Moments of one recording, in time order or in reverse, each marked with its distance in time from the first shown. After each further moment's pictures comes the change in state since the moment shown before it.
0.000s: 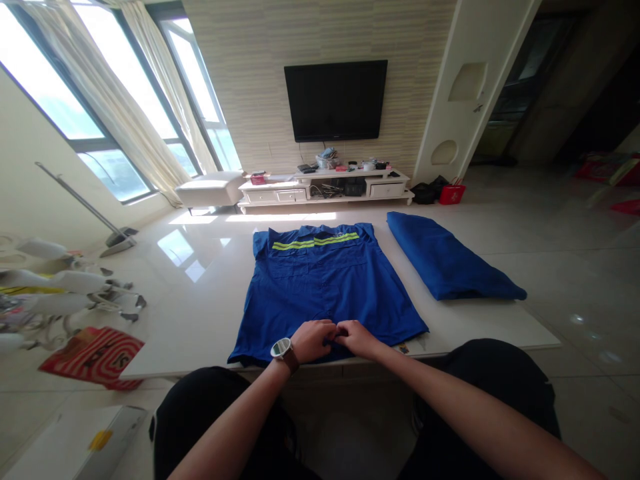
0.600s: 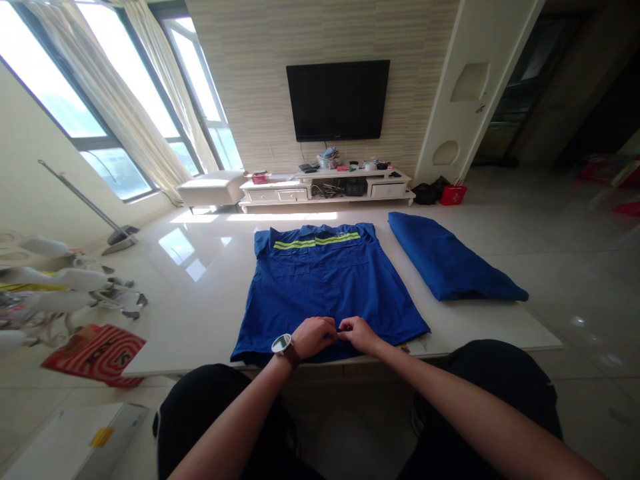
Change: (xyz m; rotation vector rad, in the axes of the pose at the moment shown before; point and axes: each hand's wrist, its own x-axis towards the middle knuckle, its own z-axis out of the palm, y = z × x) left_hand 0.003 -0.004 -0.005 -0.030 0.006 0.089; right_hand 0.007 0.007 -0.003 0.097 0.064 0.091
